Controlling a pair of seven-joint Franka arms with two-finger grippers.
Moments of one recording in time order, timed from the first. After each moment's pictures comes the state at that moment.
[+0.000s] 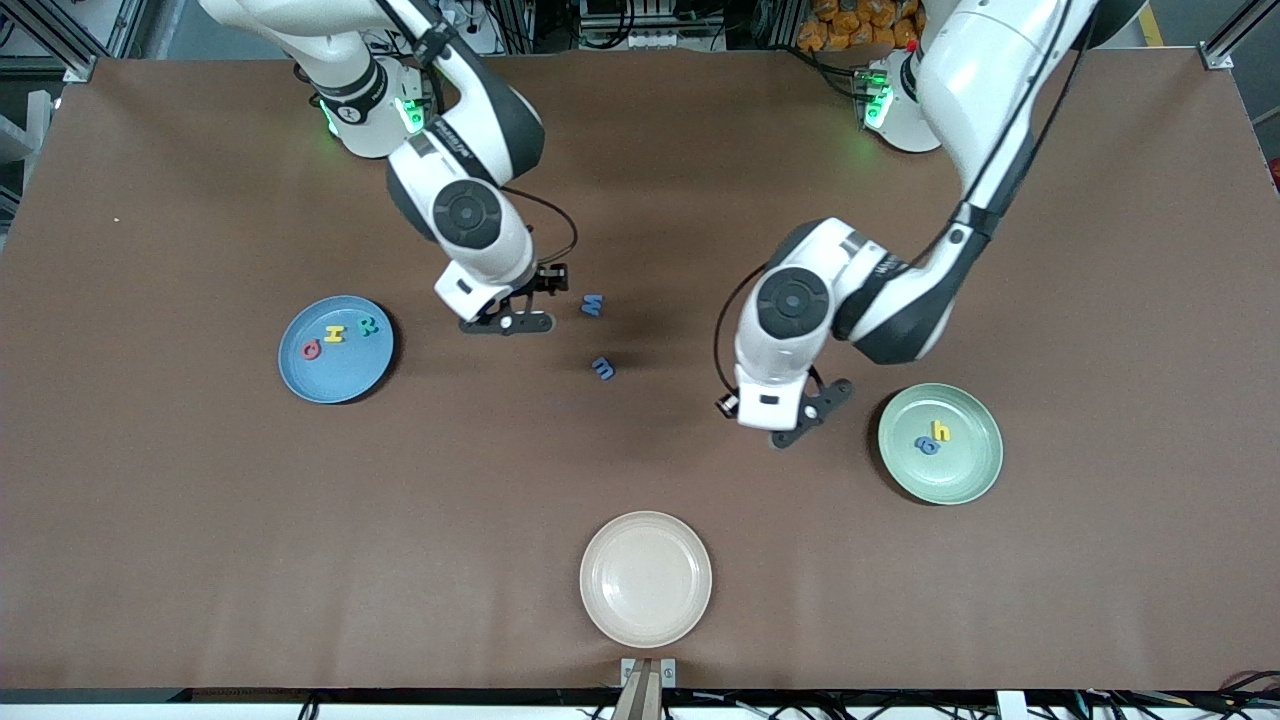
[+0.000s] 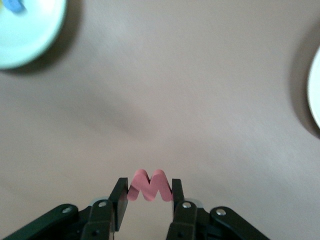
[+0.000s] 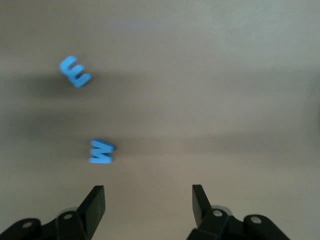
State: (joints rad) left arm -0.24 0.64 -0.39 -1.49 0.28 2.03 -1.30; right arm 0.32 0.31 0.37 -2.01 0.02 2.15 0.69
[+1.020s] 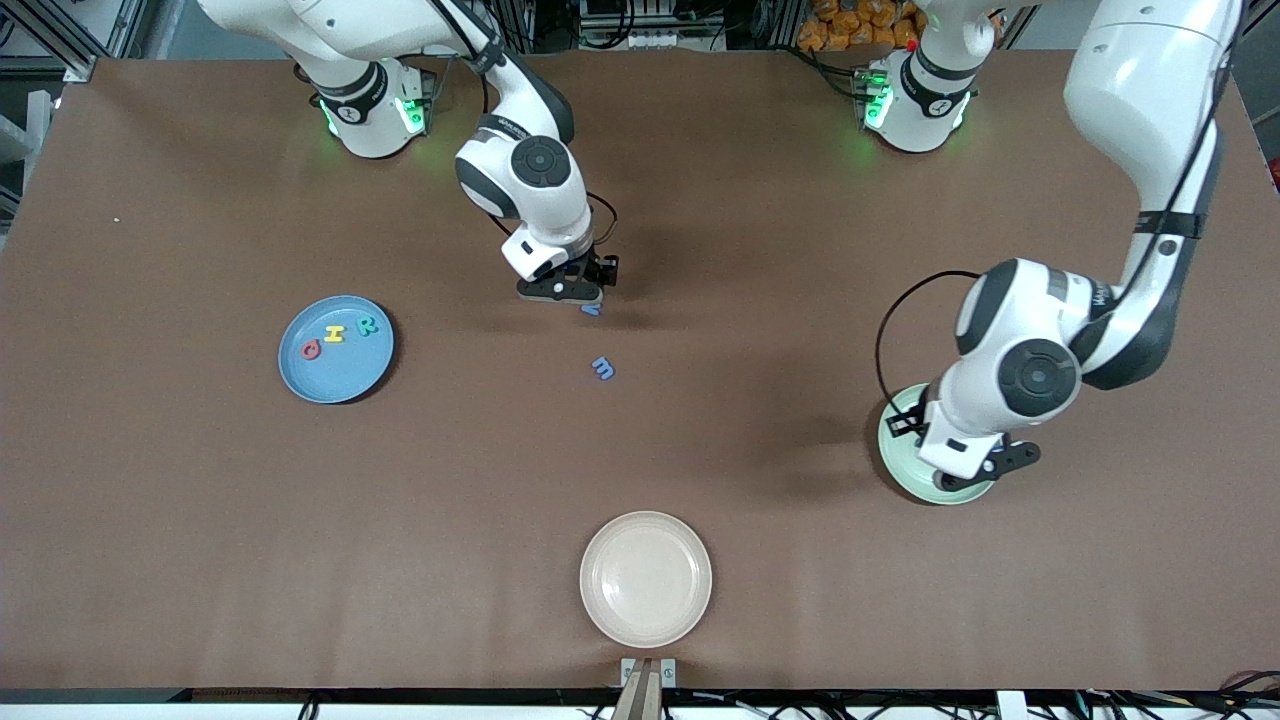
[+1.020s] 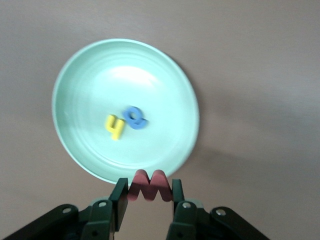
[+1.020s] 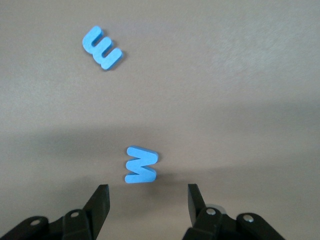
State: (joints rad) left arm 0.13 0.57 -0.40 -1.62 0.28 1.97 -0.66; right arm 0.42 0.42 0.40 -2.16 -0.26 2.55 1.11
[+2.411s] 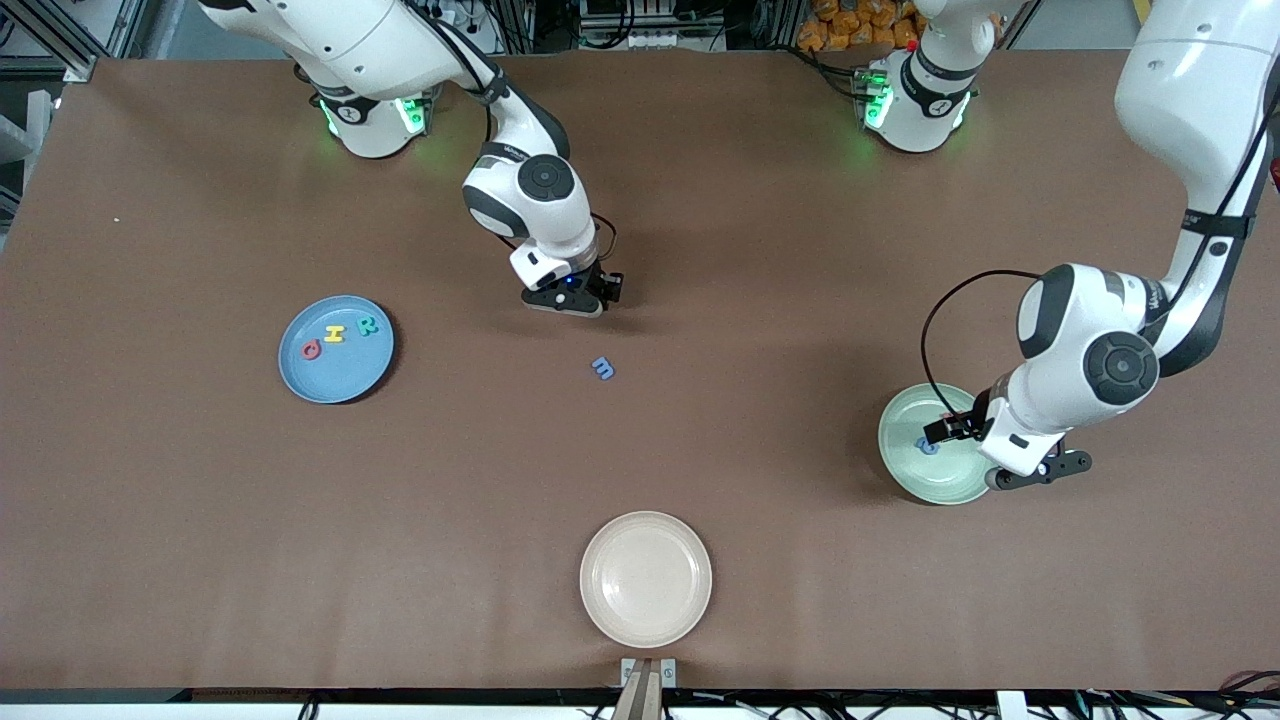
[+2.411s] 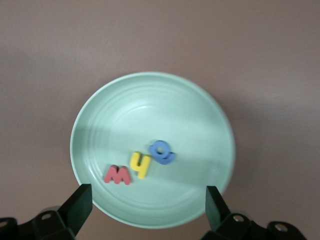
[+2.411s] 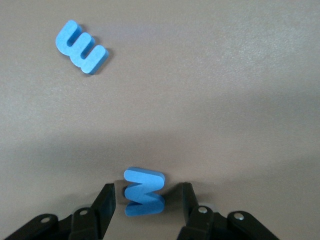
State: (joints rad) left arm 0.27 0.51 -0.46 -1.75 0.28 2.18 -0.50; right arm 0.42 0.52 0.38 -2.16 -0.39 2.68 1.31
